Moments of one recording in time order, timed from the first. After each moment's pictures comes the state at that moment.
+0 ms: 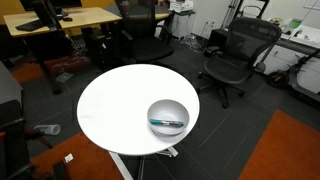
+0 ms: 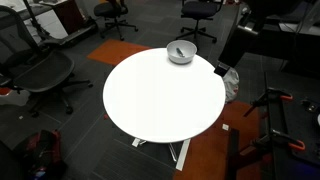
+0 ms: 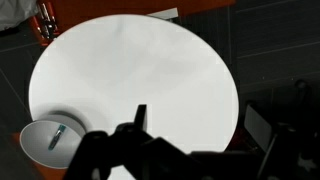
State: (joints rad) arm 0.01 -0.33 0.30 -2.47 0.02 2.29 0.50
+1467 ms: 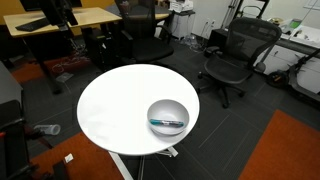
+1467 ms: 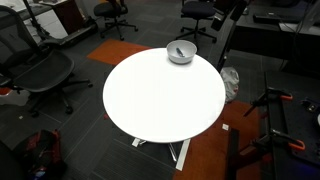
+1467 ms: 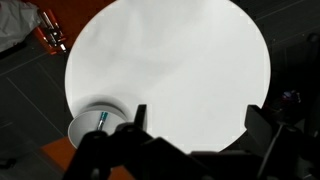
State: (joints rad) arm -0.02 -0.38 0.08 -2.47 0.02 2.29 0.46
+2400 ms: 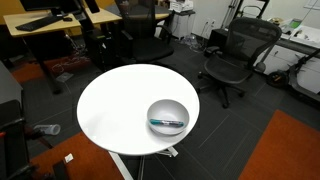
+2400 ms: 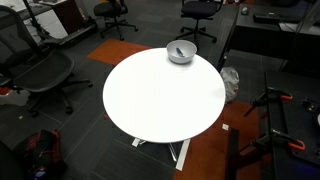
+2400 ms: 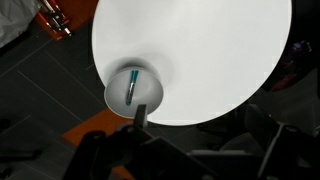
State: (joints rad) arm -0.12 -0.38 -0.07 -2.37 0.02 2.29 0.35
